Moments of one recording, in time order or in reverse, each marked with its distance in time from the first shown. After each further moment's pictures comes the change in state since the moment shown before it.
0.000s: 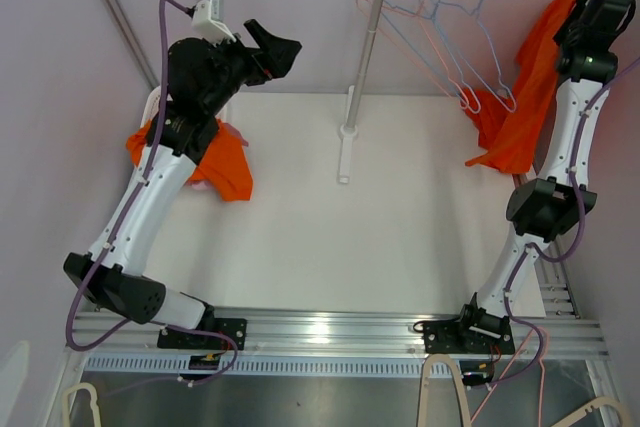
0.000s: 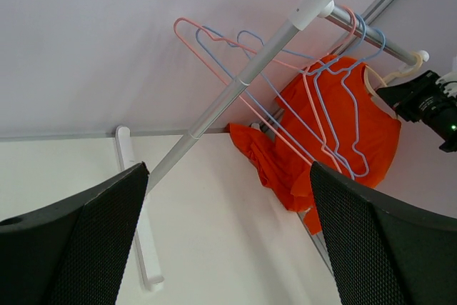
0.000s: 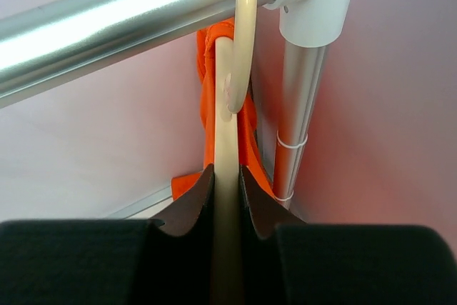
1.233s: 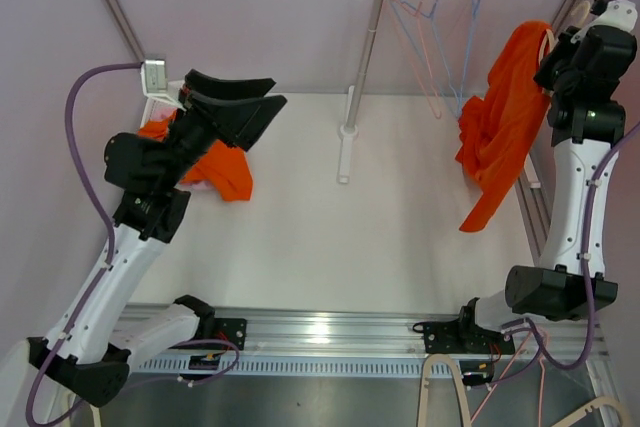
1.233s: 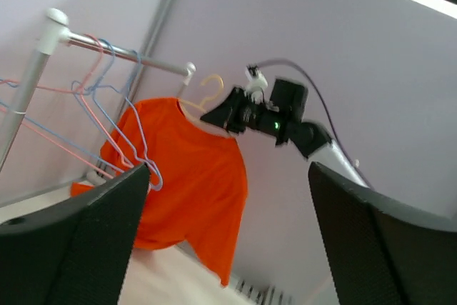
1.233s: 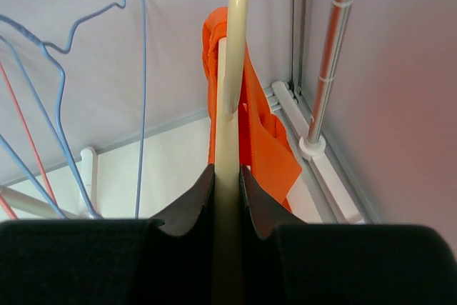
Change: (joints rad) left arm -0.058 -0.449 -0.461 0.517 0.289 -0.266; right arm 0.104 -0.636 -0.633 -0.051 -0.067 0.035
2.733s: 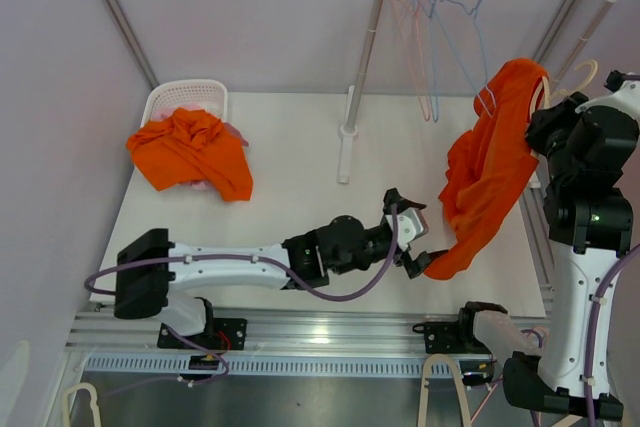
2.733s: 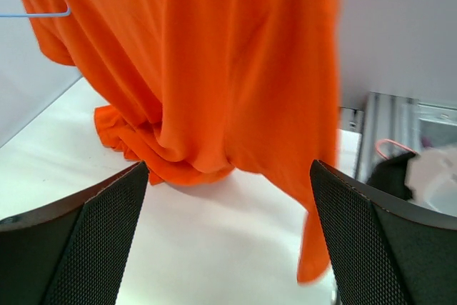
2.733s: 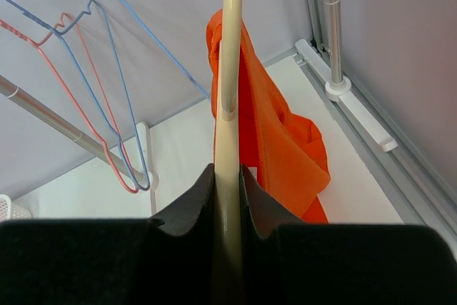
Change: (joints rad) left arm -0.929 0.585 -0.095 0.156 -0.586 0.933; right arm 0.107 -0.503 -0.344 -0.124 0.109 0.230
